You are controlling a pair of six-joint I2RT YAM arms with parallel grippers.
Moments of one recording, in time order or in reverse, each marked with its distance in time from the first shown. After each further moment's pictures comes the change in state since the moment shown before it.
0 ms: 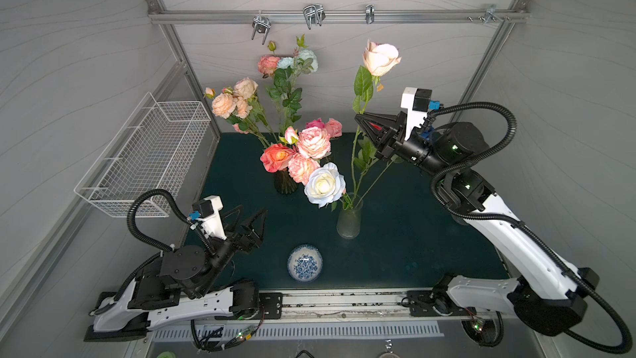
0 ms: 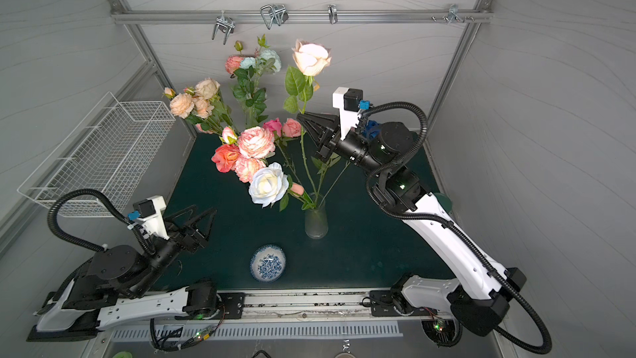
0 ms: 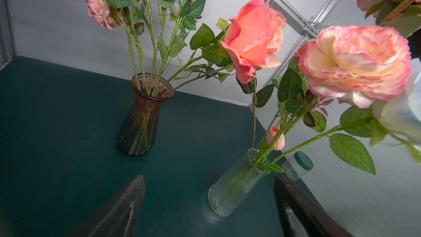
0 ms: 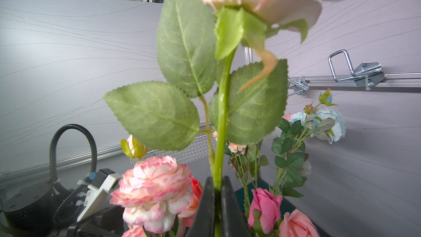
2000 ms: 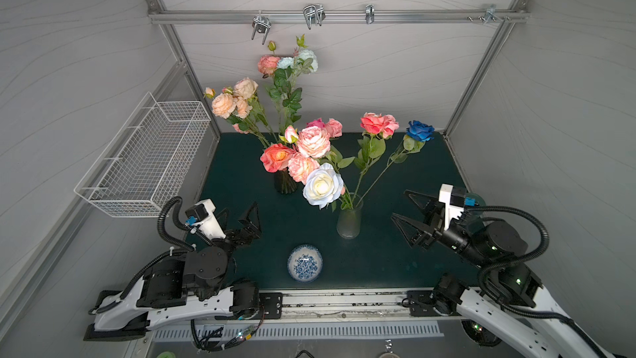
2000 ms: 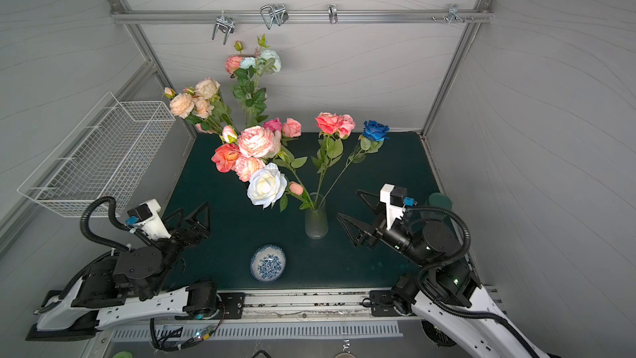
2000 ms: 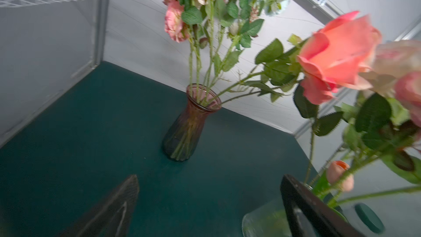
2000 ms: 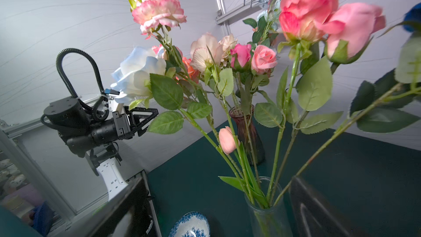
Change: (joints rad) left arm 0.000 0.047 -0.043 -0.180 -0.332 -0.252; right arm 0.068 -0.846 -0.738 -0.308 0.218 0.065
